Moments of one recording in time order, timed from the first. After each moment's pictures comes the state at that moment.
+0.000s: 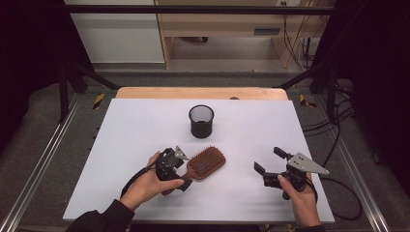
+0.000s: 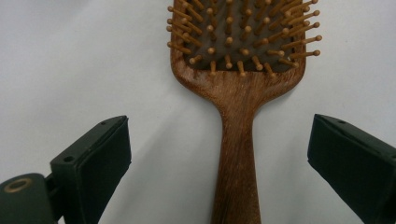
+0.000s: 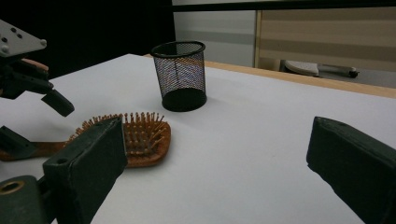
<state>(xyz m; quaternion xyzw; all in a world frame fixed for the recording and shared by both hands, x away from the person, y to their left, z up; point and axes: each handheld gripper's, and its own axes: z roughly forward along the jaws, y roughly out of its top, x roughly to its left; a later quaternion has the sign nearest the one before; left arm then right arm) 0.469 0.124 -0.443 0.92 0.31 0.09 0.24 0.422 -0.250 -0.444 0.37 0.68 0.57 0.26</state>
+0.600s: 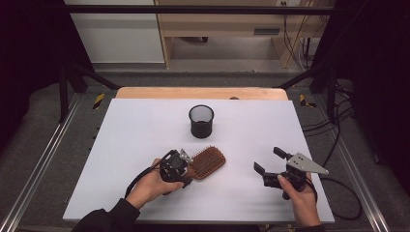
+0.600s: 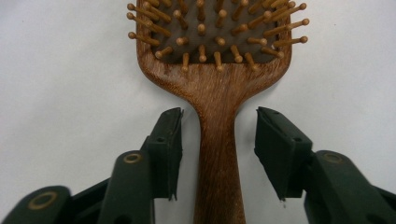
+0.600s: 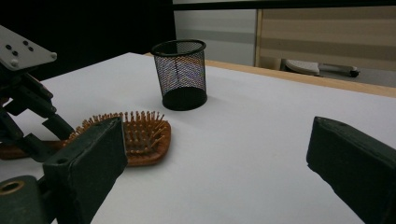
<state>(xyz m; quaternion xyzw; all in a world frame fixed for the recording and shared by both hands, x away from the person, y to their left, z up) 0.473 0.117 -0.452 0.93 0.29 0.05 0.22 0.423 -0.249 -0.445 0.37 0.68 0.57 0.25</state>
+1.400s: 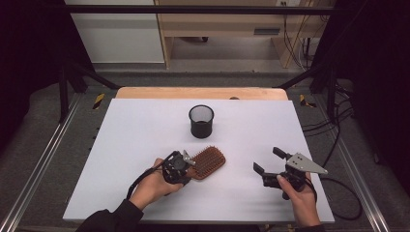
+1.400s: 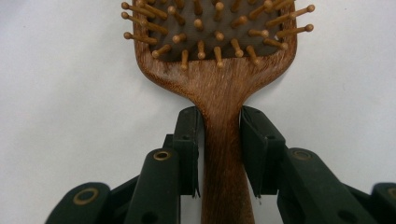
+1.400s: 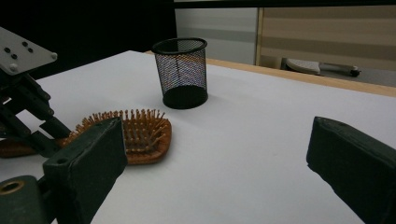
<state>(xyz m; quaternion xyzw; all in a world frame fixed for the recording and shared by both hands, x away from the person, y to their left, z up) 0.470 0.111 -0.452 0.94 0.27 0.07 0.20 0.423 -0.248 -0.445 0.37 0.69 0.57 0.25</state>
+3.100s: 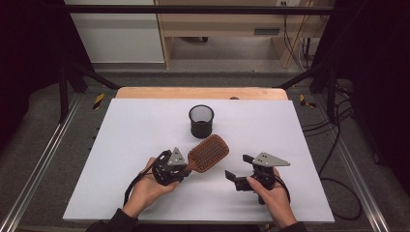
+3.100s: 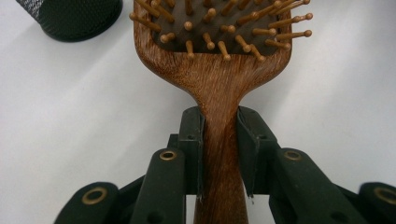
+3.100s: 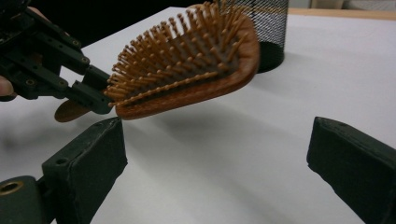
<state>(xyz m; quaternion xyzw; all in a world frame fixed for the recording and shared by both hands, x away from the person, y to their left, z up) 0.457 0.132 -0.440 0.90 0.25 0.13 0.33 0.436 -0.174 -0.461 0.38 0.74 0.54 0.14</state>
